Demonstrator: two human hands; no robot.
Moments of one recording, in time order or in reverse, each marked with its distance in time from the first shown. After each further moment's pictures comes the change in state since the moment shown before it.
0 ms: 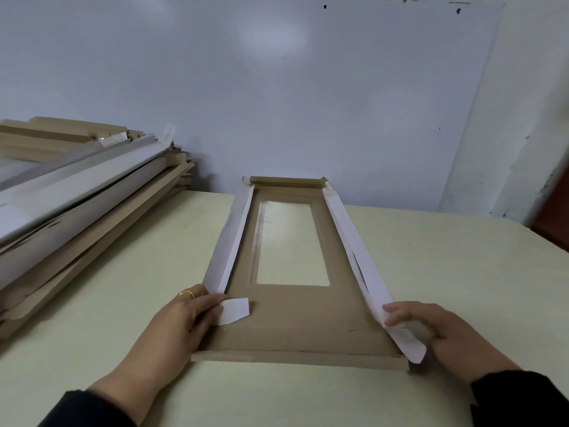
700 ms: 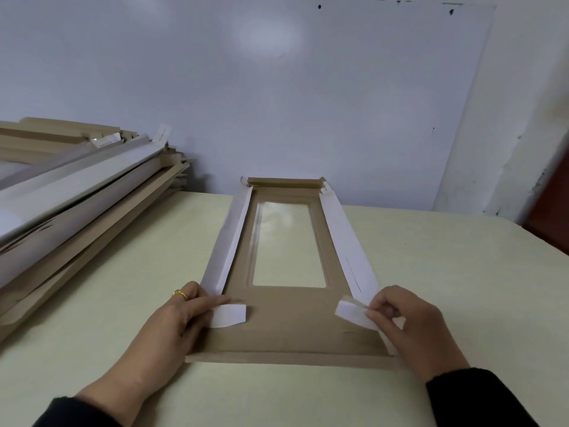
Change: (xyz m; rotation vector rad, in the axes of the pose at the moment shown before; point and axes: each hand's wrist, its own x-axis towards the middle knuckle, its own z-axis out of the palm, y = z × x) left_hand -0.002 0.007 -0.006 -0.126 -0.031 -0.009; right_hand 0.008 -0.035 0.032 -0.232 0.360 -0.248
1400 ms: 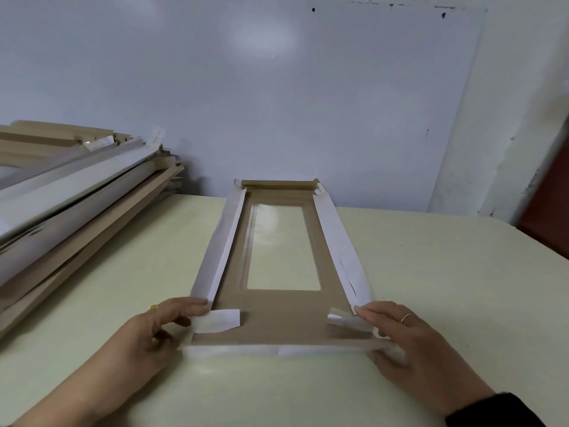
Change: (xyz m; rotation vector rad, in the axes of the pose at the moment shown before) left_hand -0.011 -0.015 -0.021 -0.107 -0.062 -0.069; right_hand -0.019 0.004 -0.013 -0.175 -0.180 -0.252
